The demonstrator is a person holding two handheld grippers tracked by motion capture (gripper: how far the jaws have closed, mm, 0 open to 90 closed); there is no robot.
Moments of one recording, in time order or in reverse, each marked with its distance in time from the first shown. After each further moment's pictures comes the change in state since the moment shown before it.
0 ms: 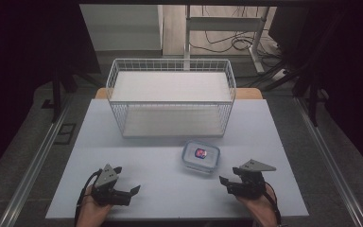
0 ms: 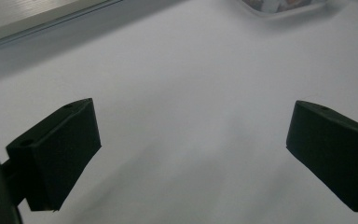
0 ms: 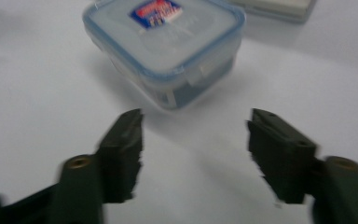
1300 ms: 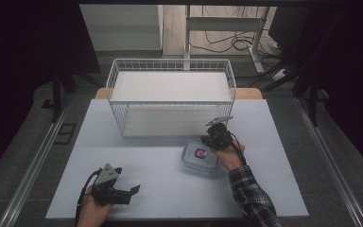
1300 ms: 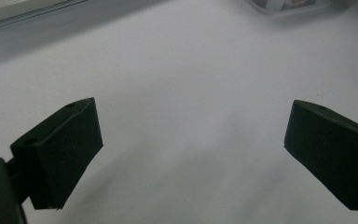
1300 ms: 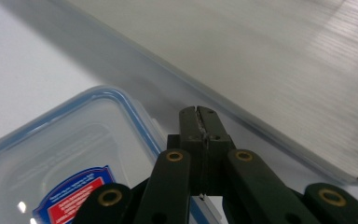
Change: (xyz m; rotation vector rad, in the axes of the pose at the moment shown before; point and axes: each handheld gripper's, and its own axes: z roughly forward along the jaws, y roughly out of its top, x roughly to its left) left arm 0.003 0.000 0.001 0.025 -0.012 -0.049; right arm -0.018 0.114 0.119 0.146 0.031 -0.117
